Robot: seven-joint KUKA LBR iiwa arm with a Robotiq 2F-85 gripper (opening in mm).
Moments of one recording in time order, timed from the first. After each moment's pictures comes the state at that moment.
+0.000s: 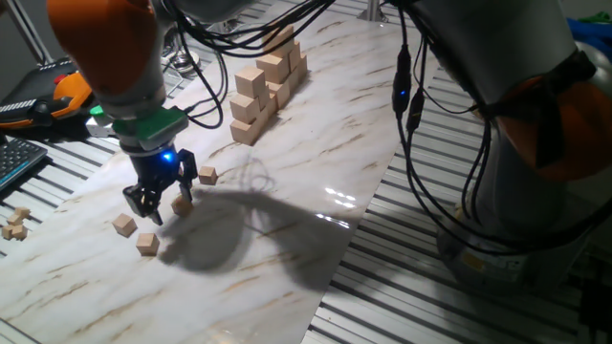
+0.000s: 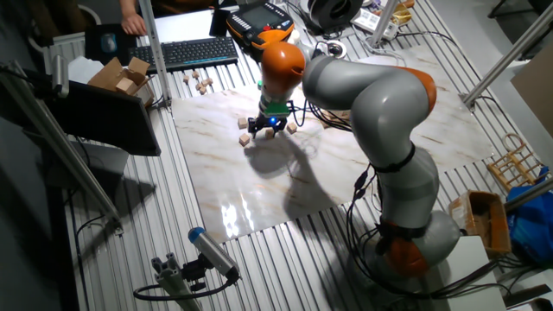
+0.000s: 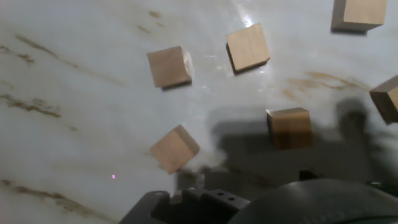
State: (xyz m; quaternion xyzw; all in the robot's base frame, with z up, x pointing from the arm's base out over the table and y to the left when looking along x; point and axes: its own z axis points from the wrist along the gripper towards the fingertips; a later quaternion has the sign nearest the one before) arm 0.570 0.231 0.076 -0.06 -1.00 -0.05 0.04
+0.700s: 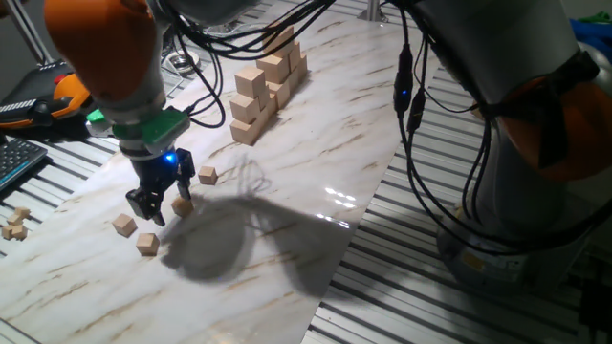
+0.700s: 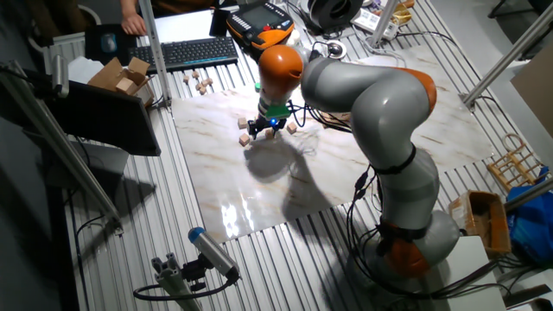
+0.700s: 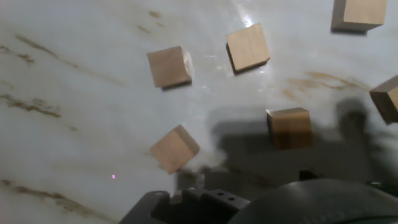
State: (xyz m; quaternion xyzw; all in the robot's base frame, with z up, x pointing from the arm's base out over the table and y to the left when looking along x) arm 0.570 0.233 0.075 -0.02 -1.00 -0.04 0.01
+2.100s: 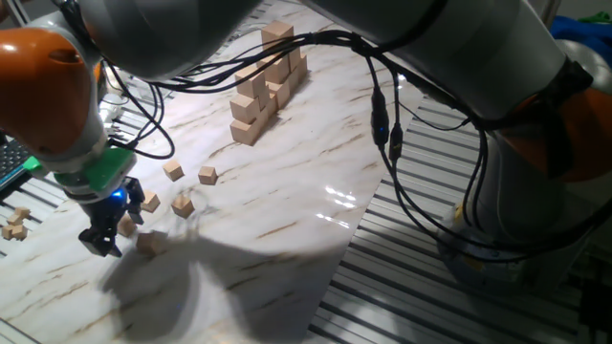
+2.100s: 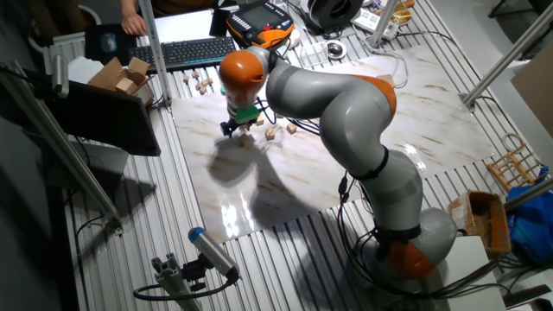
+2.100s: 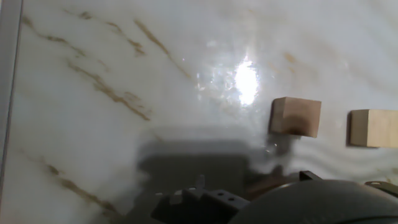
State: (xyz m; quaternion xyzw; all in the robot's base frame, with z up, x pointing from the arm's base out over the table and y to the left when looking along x) arm 0.617 0.308 0.055 0.08 -1.00 0.00 -0.02
